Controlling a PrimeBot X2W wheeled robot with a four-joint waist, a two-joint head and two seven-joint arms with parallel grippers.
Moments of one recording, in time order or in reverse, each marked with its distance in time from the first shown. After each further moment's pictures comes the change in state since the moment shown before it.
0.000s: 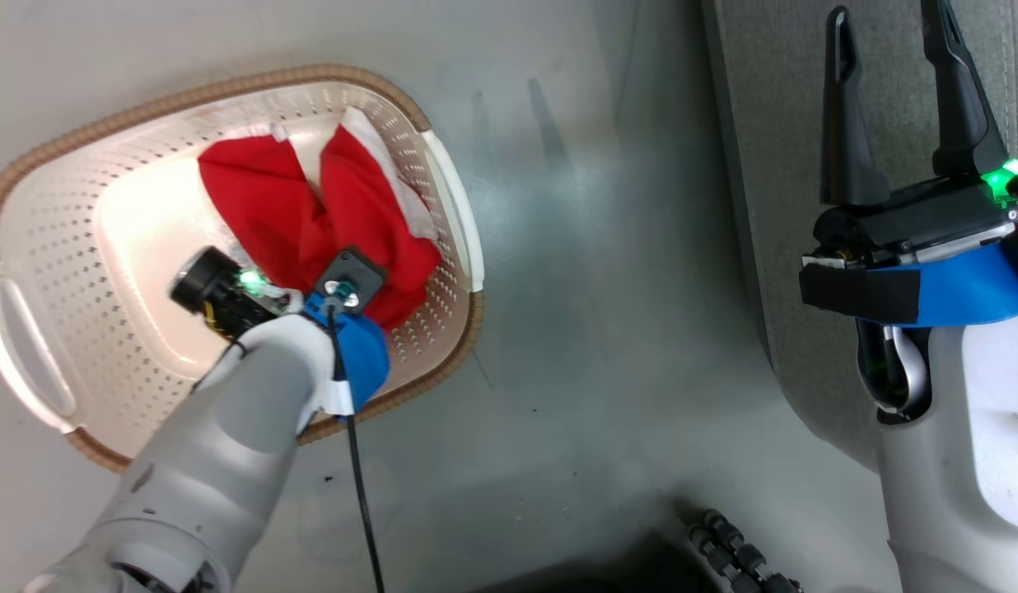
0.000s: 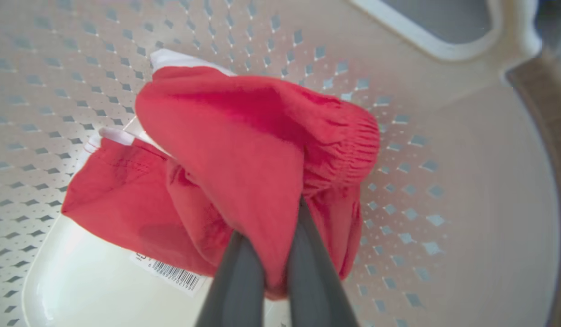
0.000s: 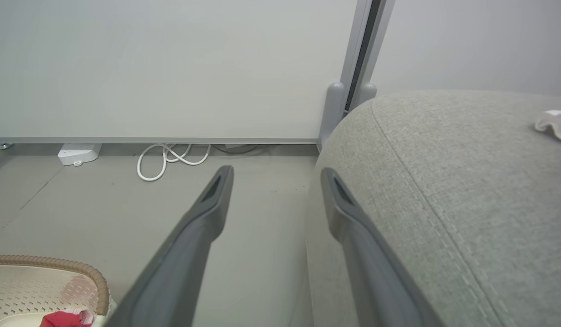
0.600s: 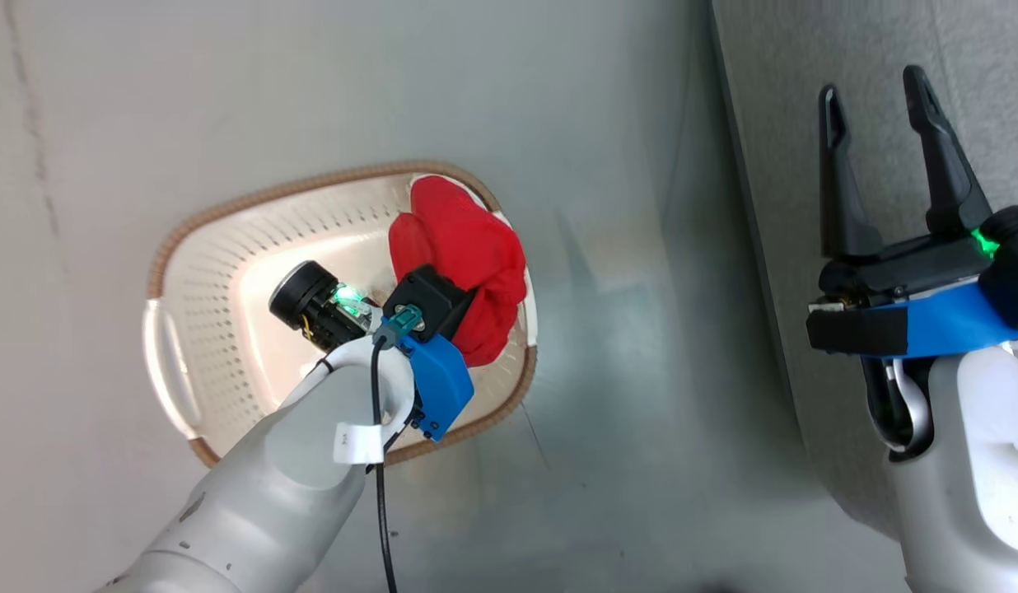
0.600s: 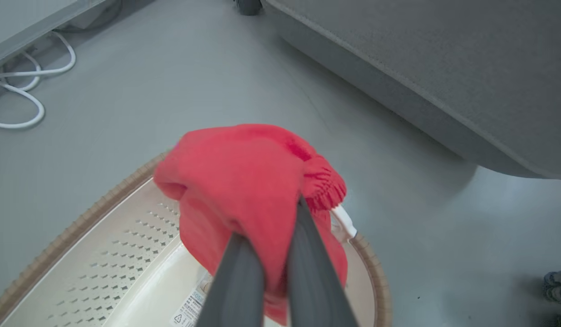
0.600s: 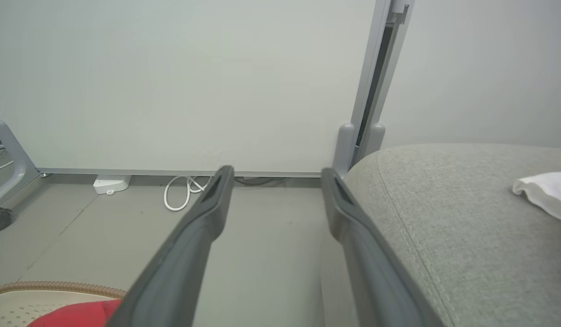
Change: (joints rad) left arm 0.099 -0.014 -0.005 -0.309 -0.110 -0.004 -0.016; right arm 0.075 -0.047 -0.004 0.063 0.000 0.000 0.000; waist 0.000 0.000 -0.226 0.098
